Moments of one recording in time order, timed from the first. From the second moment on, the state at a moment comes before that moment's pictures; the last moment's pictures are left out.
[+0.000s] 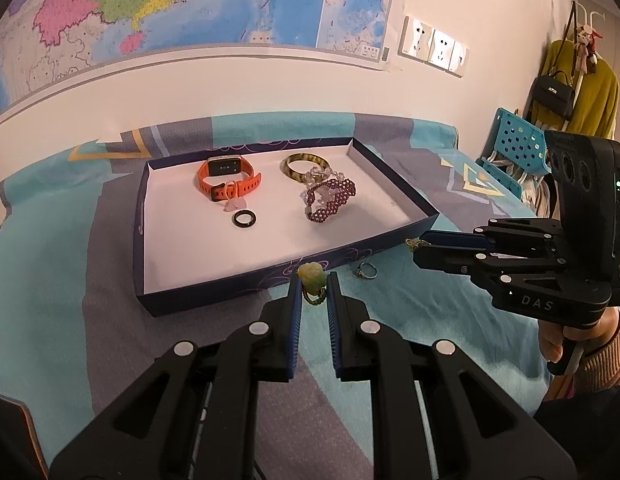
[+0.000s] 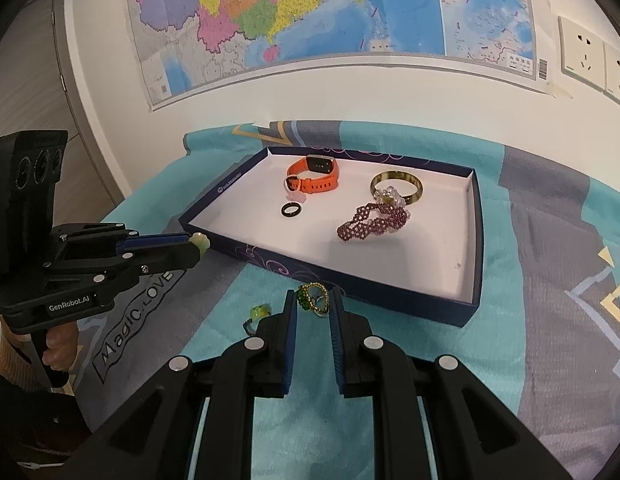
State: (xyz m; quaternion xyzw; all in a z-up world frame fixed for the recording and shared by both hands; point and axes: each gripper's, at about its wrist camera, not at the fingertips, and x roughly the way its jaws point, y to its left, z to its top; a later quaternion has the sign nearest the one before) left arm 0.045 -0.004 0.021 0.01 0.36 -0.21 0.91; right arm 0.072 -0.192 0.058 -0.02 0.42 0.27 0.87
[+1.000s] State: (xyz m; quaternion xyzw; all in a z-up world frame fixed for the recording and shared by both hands) left arm 0.063 -0.004 0.028 0.01 0.35 -0.20 0.91; right arm 0.101 -0.180 0.067 -0.03 0.40 0.27 0.87
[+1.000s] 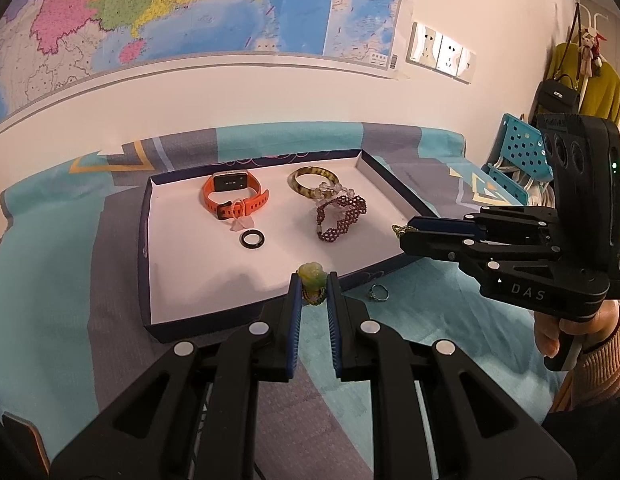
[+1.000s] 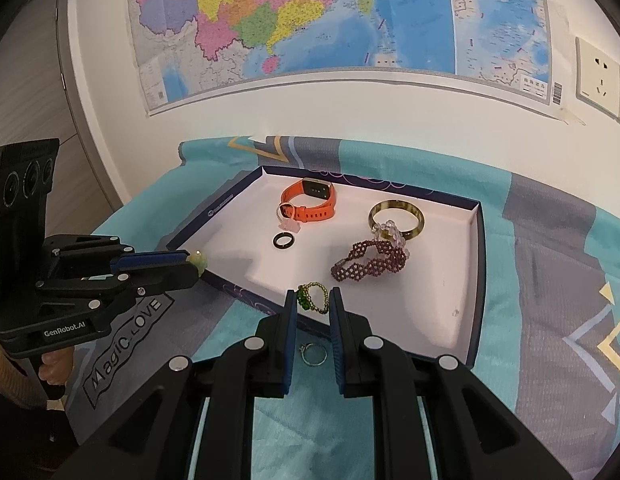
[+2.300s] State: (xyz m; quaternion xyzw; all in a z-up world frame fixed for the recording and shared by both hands) left arm 0.096 -0.002 0.020 0.01 0.37 -0.18 0.91; right arm 0.133 -0.170 0.059 -0.04 0.41 0.26 0.87
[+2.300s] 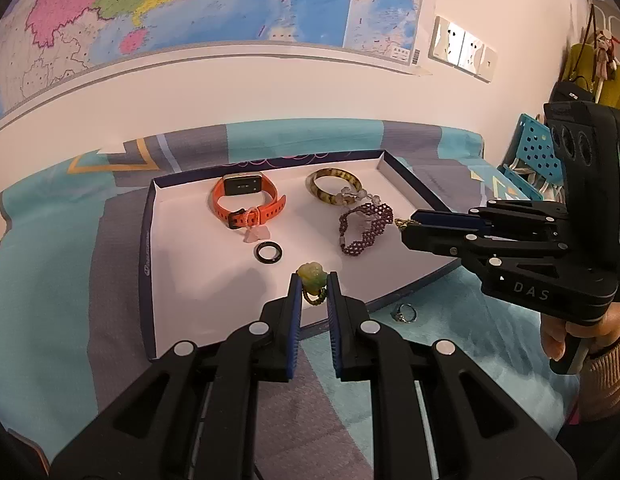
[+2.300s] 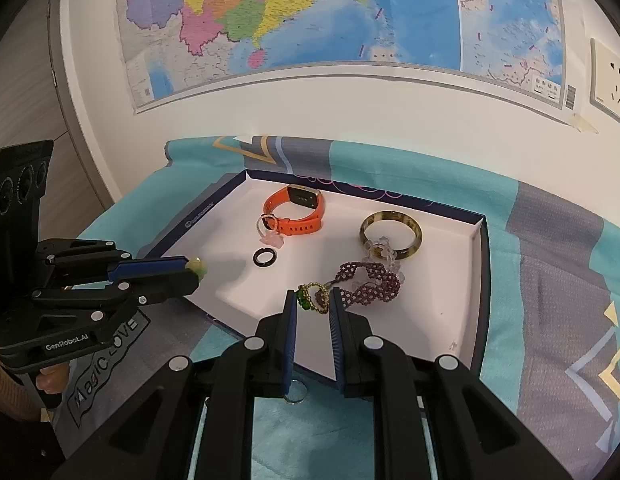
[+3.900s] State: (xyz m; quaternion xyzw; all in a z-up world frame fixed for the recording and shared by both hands) left arm 0.131 -0.001 0.012 0.01 0.38 -0.16 0.91; right arm 0.162 -0.156 0.045 -0.05 0.43 0.25 0.86
